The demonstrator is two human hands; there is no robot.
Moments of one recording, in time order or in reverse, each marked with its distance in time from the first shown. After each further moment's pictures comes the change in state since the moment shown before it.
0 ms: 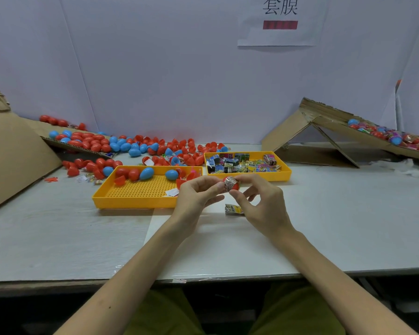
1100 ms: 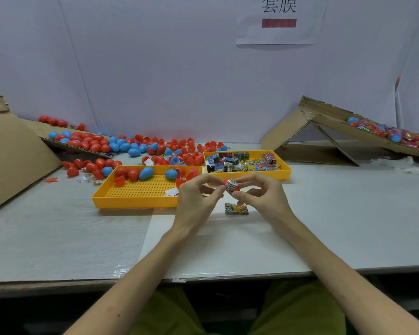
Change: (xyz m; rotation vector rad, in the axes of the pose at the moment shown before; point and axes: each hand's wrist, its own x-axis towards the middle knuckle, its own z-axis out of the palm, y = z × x) left_hand 0.000 -0.008 0.002 0.632 0.127 0.393; right_hand 0.010 -0.002 -0.013 0.481 -0.141 0.542
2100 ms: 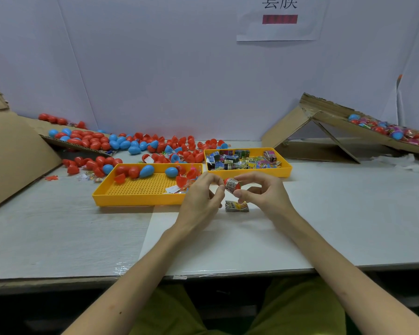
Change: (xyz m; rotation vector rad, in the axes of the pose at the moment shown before) left_hand 0.001 -0.006 0.006 0.166 -0.130 0.013; right_hand -0.001 0.000 -0.003 -0.002 -0.037 0.033
